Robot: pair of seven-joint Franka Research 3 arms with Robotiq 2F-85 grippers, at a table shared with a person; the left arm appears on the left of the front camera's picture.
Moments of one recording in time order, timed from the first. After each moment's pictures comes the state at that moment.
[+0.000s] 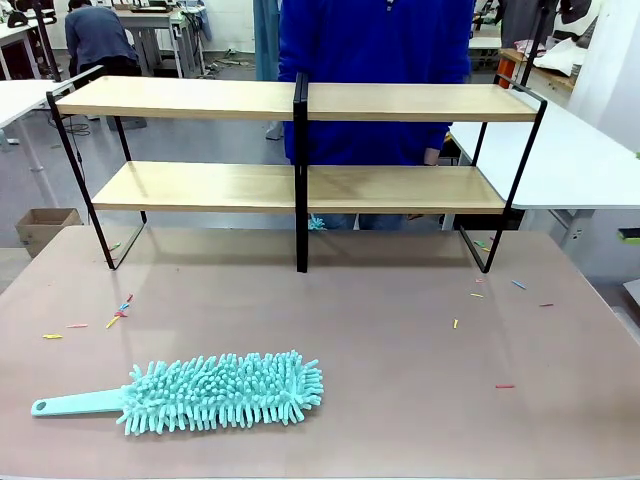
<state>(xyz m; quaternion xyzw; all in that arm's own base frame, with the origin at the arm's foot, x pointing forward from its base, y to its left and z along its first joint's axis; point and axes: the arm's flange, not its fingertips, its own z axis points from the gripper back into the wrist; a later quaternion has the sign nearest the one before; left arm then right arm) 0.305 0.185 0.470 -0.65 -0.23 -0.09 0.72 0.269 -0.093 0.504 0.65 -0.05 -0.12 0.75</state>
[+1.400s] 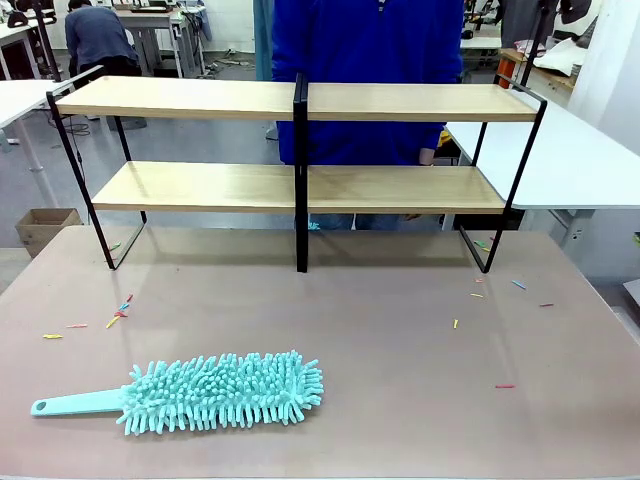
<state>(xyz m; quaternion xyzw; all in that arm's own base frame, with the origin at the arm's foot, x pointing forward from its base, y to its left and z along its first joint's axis) 0.292 0.213 0.467 -0.64 -0.27 -0.04 0.71 0.264 -0.102 0.501 0.64 -0.05 -0.13 0.75</state>
